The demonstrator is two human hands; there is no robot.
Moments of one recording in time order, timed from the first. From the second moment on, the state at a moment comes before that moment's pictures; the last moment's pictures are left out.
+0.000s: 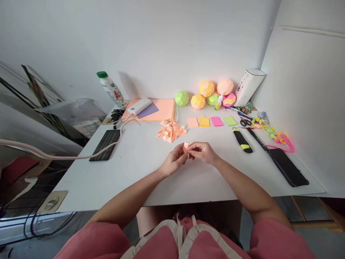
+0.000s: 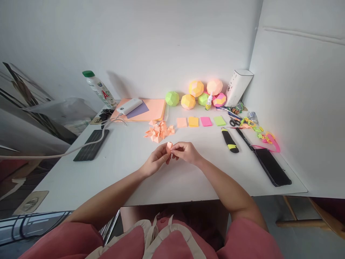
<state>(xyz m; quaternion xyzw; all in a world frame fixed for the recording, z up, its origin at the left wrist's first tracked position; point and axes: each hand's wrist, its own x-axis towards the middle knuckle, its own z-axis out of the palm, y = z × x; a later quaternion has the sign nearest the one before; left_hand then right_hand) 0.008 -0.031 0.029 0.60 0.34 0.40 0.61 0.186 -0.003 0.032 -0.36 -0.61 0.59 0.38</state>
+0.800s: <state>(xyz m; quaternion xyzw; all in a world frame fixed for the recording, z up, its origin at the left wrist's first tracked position) 0.006 -0.032 0.016 0.68 0.38 0.42 0.47 0.183 -0.006 0.029 -0.39 -0.63 0.60 0.30</state>
